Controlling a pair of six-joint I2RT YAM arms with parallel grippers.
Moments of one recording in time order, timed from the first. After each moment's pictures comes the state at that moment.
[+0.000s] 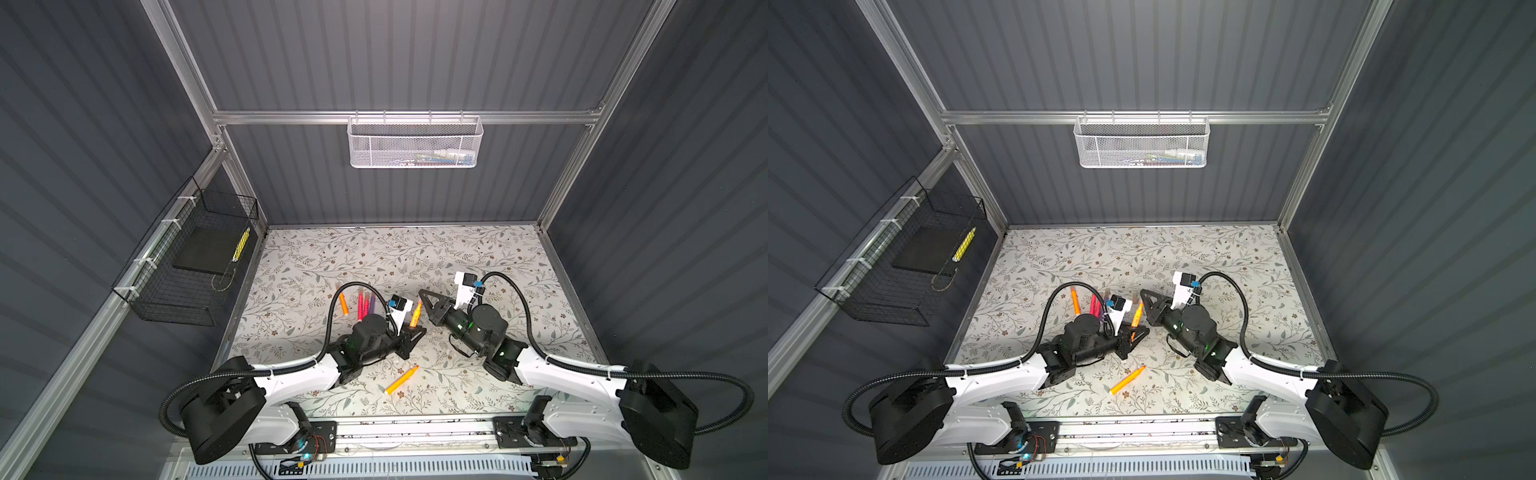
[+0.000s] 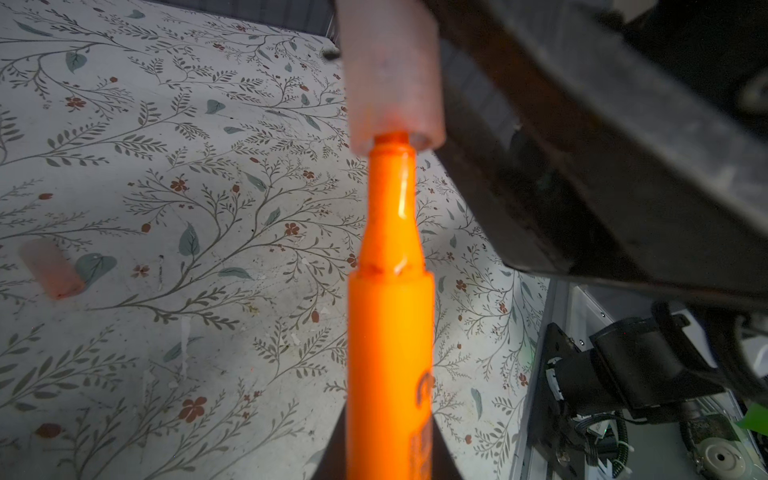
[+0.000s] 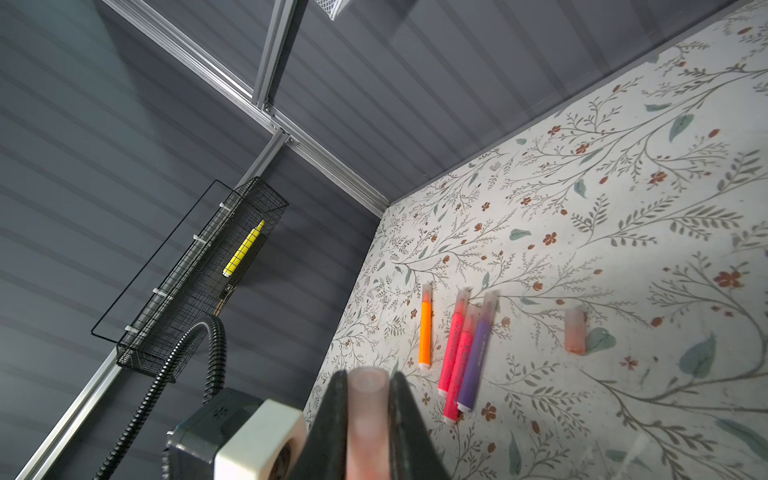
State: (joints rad) left arm -0.93 1.30 0.51 0.47 0.18 -0.48; right arm 0.86 1.20 0.49 0.70 0.13 0.88
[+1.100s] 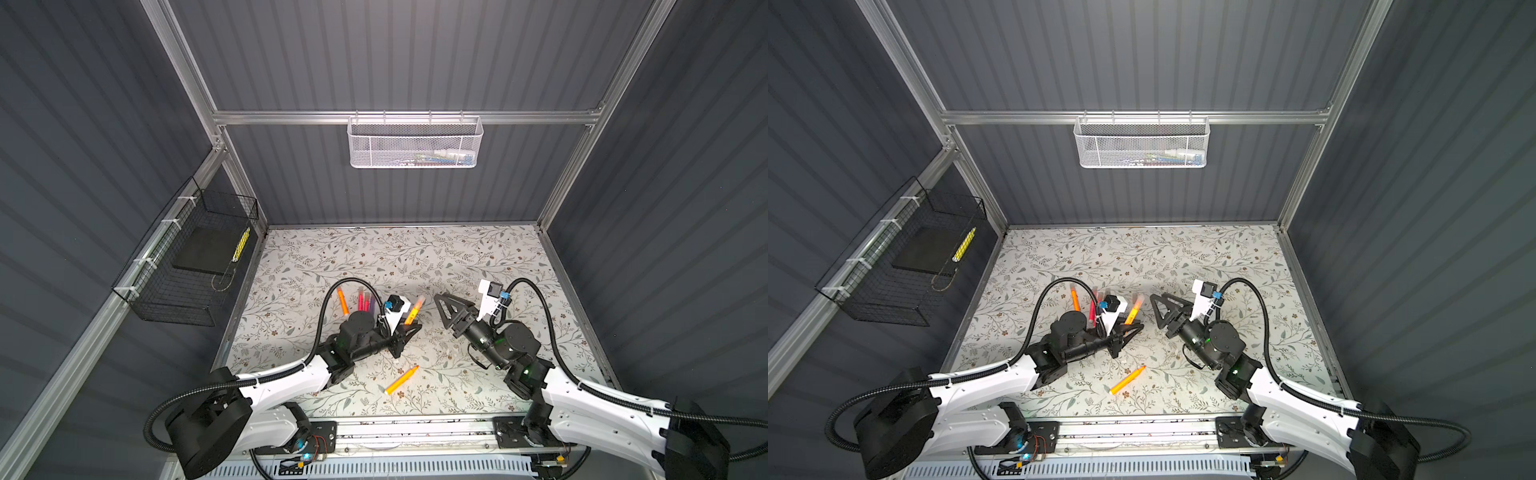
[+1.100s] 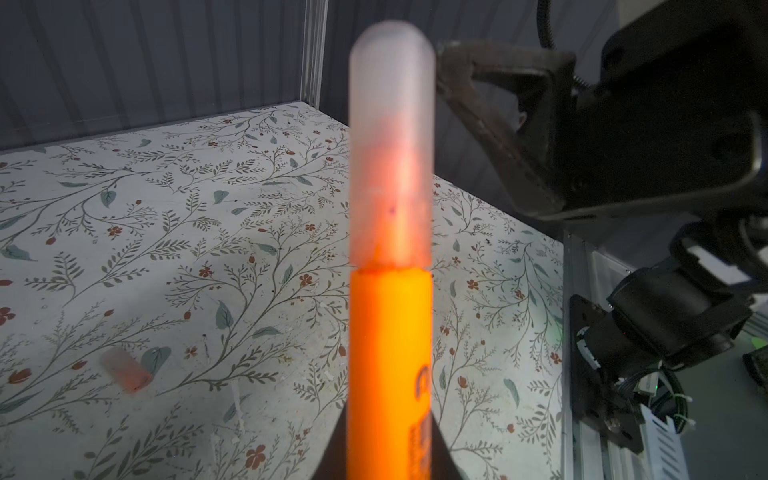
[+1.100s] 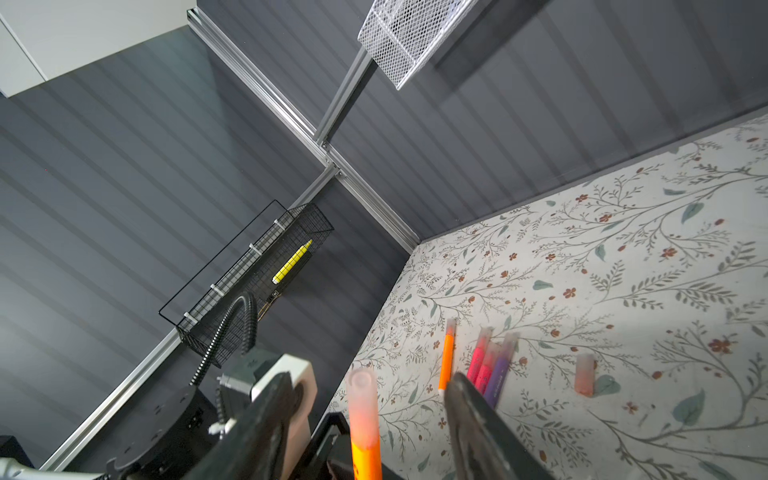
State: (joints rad) left arm -0.89 1.22 0.47 0.50 0.27 -0.16; right arm 0.87 0.90 0.36 0.69 0.14 0.76
